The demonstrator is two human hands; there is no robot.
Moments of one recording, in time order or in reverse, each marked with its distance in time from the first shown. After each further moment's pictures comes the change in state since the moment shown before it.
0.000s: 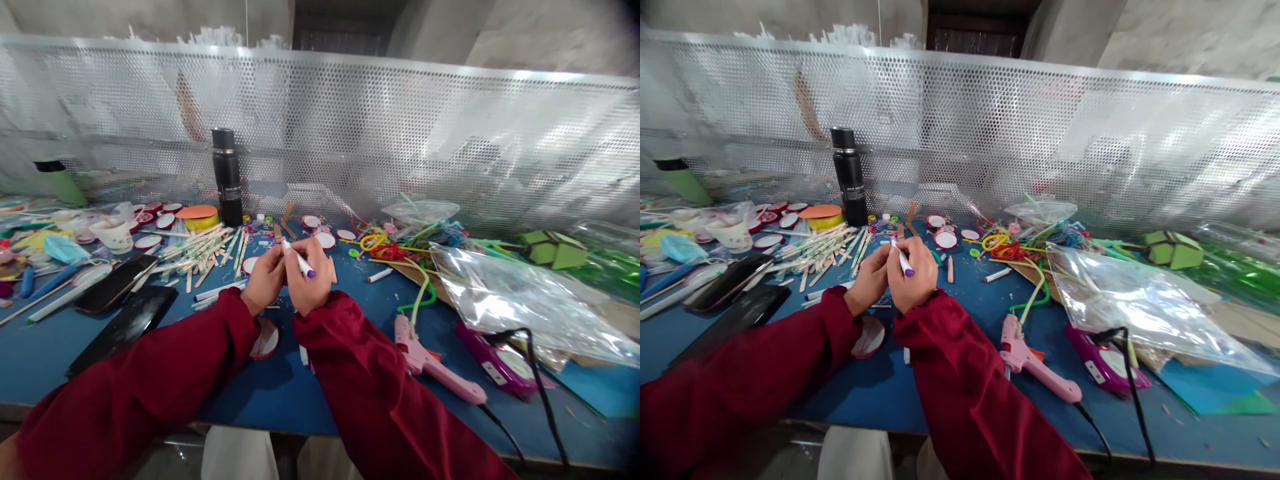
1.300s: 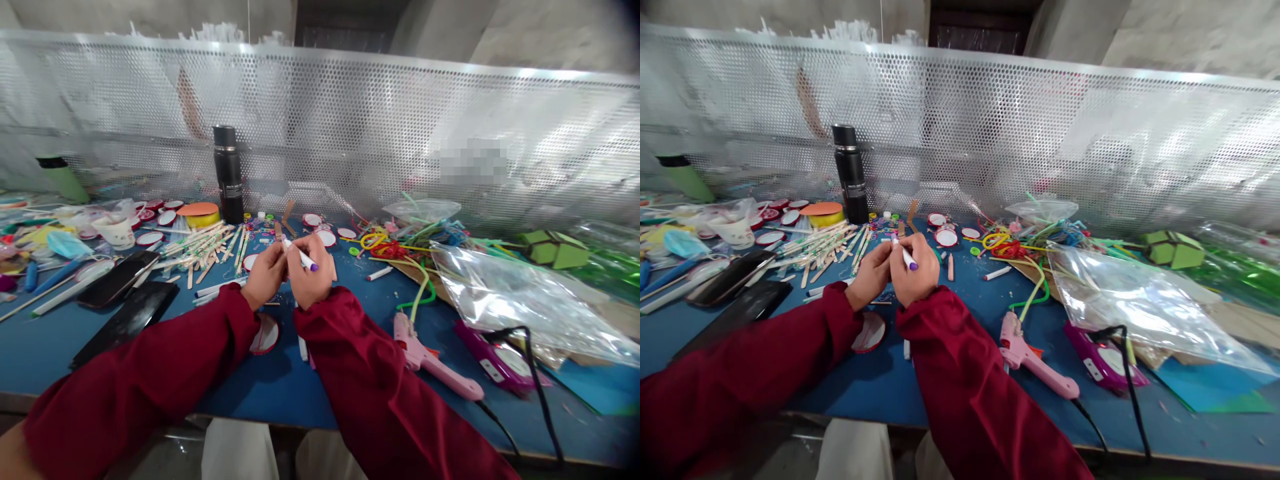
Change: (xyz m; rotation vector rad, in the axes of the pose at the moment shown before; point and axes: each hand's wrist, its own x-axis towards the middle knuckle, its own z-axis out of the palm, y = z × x) left_hand 0.001 -0.001 -0.001 -0.039 -0.017 -0.091; right_hand 0.002 0.004 0.002 0.009 -0.003 0.059
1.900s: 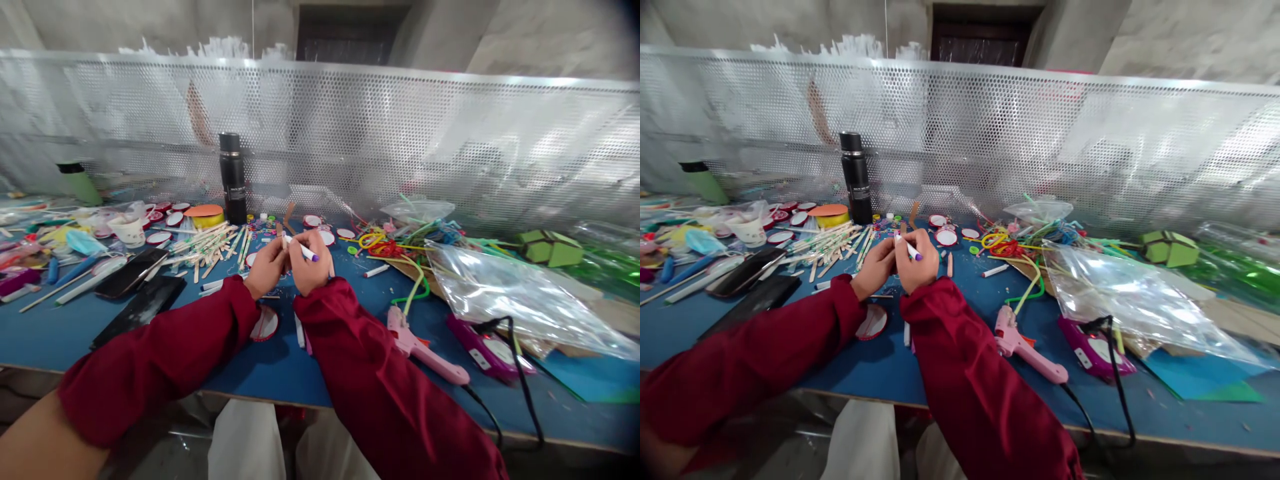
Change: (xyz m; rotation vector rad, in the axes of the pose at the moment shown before) left_hand 0.007 -0.010 -0.007 0.069 -0.031 0.071; right_hand 0.006 0.004 0.001 0.144 -0.034 0.040
